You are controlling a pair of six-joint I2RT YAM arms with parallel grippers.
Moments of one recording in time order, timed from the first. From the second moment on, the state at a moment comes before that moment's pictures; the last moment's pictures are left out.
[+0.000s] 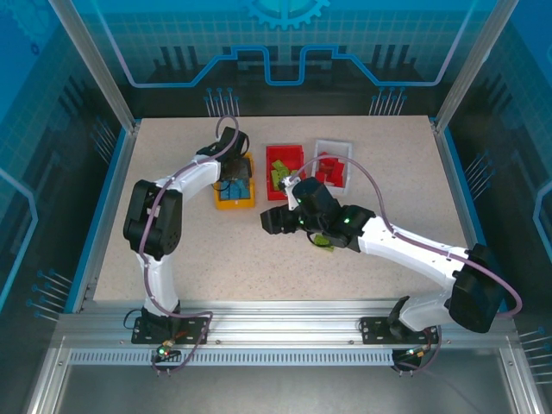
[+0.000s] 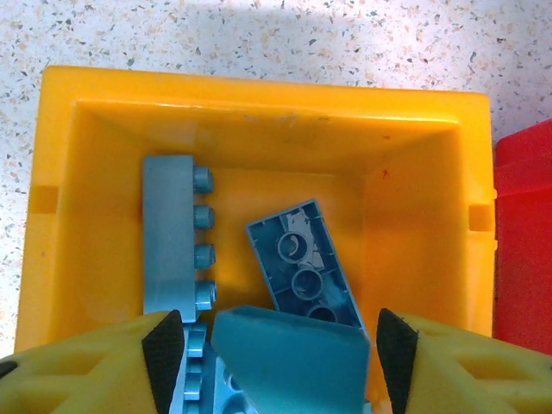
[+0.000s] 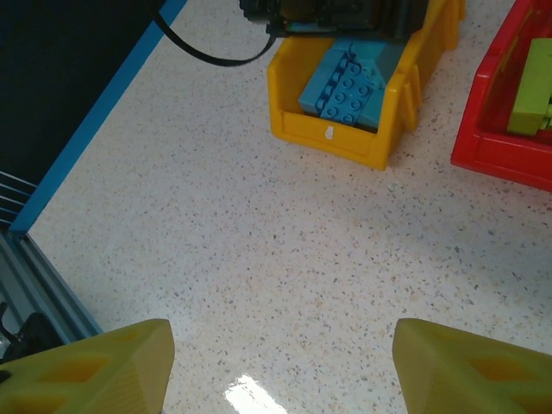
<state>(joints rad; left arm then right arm) -0.29 1.98 1.49 -0.52 -0.19 -0.45 0.87 1.37 1.04 -0.30 -0.04 0.50</state>
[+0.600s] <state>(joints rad) -0.33 1.68 1.39 -0.52 -0.16 -0.52 0.84 1.24 0.92 -0.37 0.08 0.56</state>
